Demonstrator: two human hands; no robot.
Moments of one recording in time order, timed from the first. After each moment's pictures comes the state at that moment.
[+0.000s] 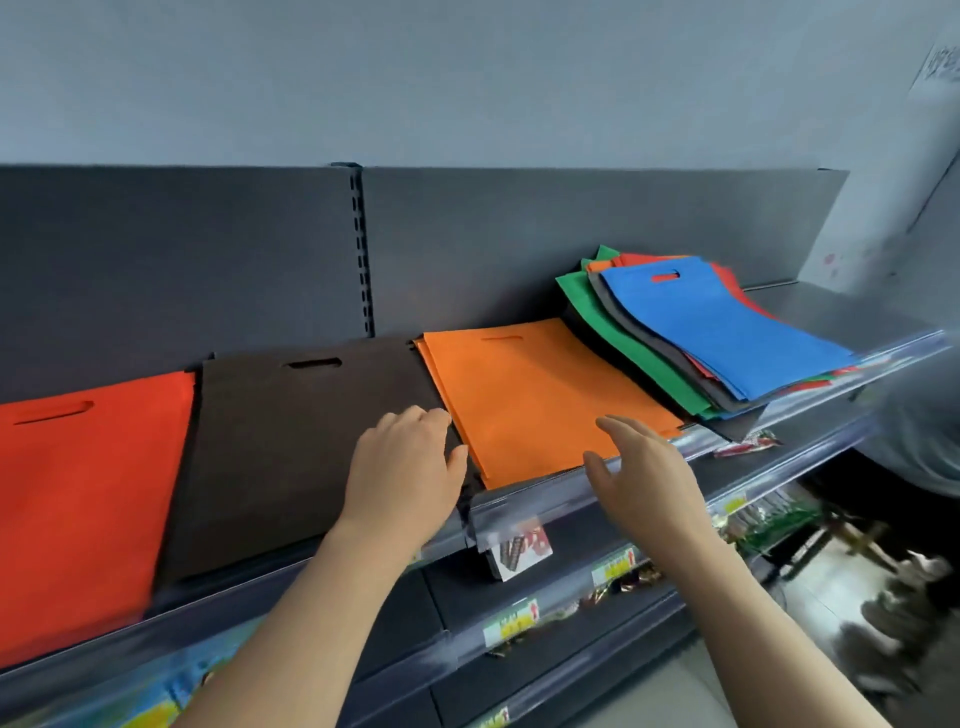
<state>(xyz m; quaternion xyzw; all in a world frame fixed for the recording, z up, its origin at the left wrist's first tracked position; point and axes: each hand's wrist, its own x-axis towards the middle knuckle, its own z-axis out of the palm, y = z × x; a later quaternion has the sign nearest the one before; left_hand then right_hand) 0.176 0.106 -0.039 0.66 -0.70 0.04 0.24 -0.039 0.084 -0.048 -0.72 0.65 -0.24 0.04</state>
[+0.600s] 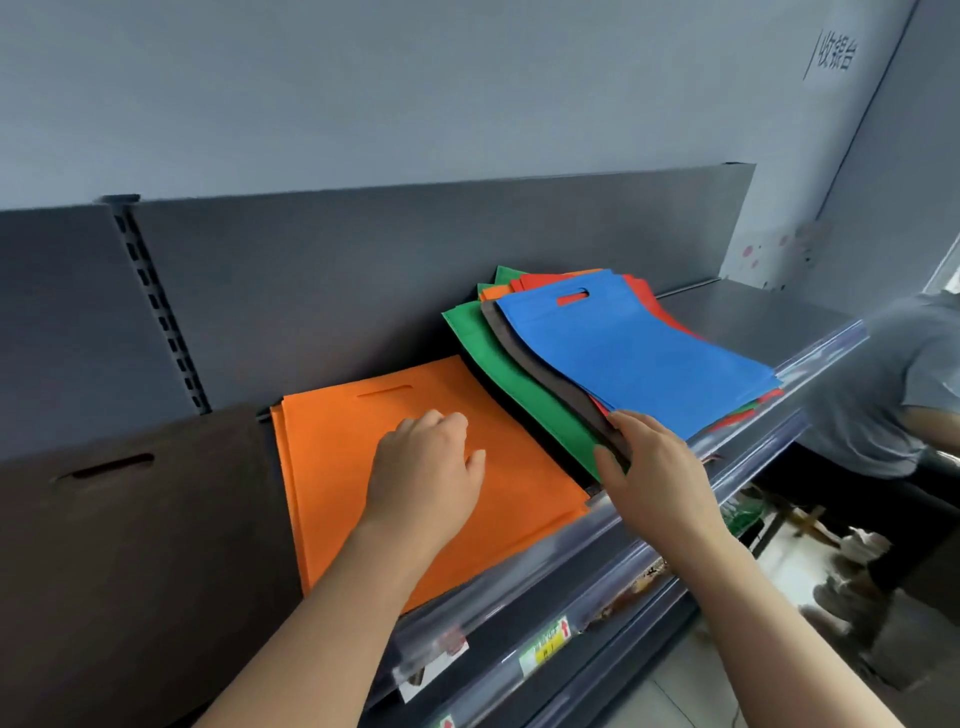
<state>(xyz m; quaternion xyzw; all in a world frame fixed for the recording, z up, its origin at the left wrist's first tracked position) 0.042 -0.036 -0.032 0.61 -0.76 0.03 0.22 -0.165 -0.025 -0.040 -0.66 0.70 -0.27 0.02</state>
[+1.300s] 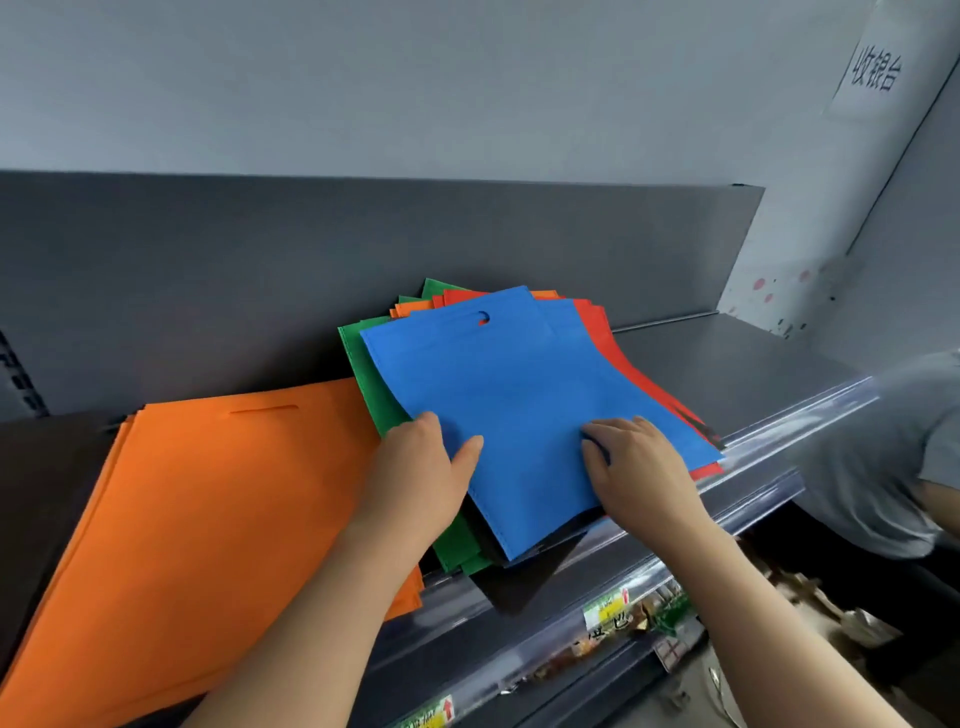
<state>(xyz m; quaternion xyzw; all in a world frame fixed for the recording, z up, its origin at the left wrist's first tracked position) -0.100 -0.112 -0.036 0.70 -0.64 -0.11 0.31 -0.310 -0.143 -0.048 -0.75 0.63 -0.21 -0.04</state>
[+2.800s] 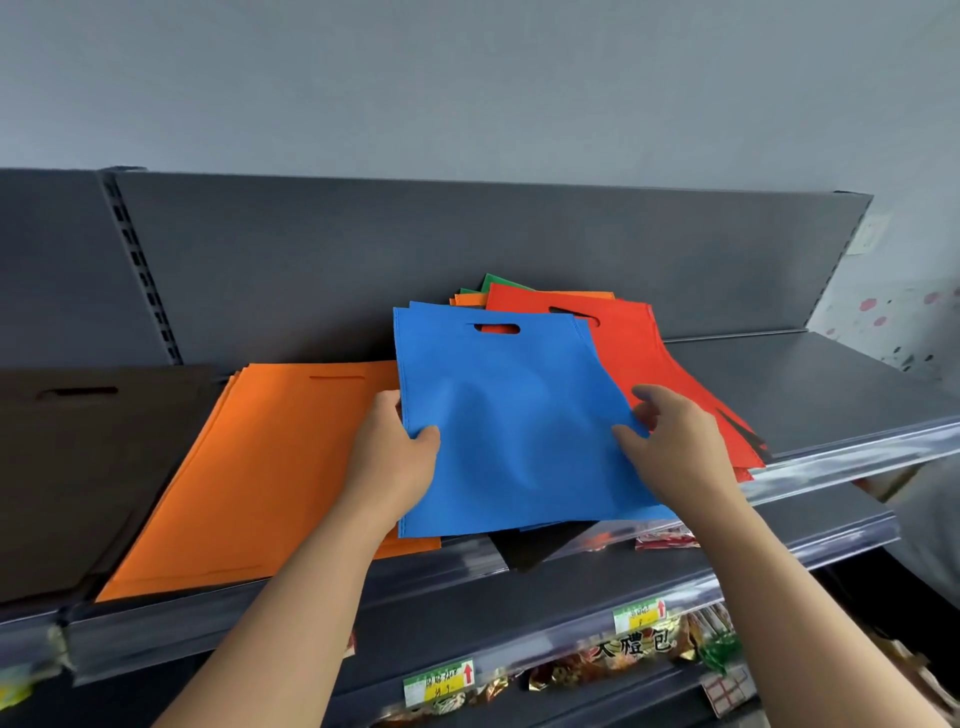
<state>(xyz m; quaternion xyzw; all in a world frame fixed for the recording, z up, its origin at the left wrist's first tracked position) -0.083 -0.066 -0.030 0.68 -0.45 -0.27 0.51 -0.314 -0.137 -0.023 -0.70 0.62 -0.33 0.09</state>
